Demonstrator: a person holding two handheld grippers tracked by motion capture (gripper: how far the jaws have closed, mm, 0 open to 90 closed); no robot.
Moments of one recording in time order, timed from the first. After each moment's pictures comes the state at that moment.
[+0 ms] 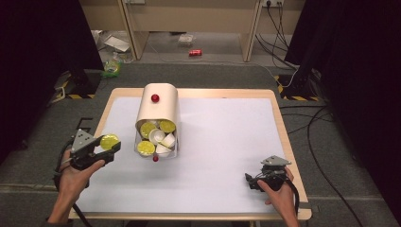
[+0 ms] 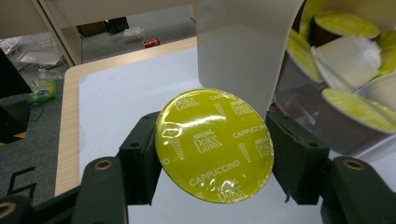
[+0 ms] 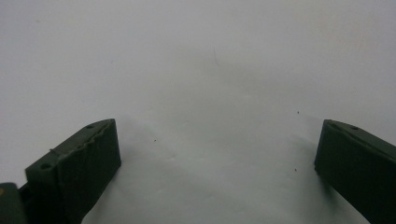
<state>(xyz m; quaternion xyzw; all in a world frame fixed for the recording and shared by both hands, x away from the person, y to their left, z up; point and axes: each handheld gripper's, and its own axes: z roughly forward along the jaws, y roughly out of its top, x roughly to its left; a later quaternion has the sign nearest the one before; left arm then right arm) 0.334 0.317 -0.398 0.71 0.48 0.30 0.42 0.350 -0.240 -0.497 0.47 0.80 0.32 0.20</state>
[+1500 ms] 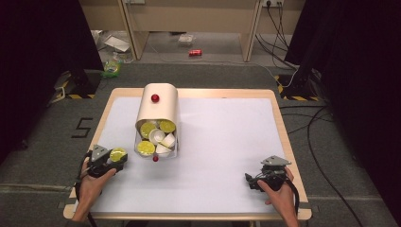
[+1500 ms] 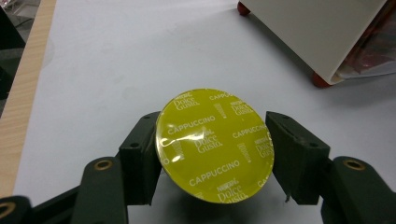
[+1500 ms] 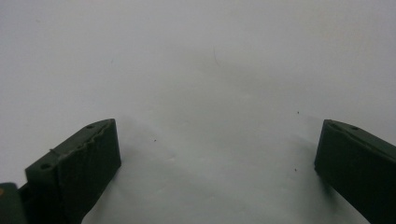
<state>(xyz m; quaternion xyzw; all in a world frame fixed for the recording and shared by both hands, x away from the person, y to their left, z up) 0.358 0.325 -0.500 0.70 0.53 0.28 0.39 0.350 -0.241 -0.497 0.47 0.80 0.32 0.20</state>
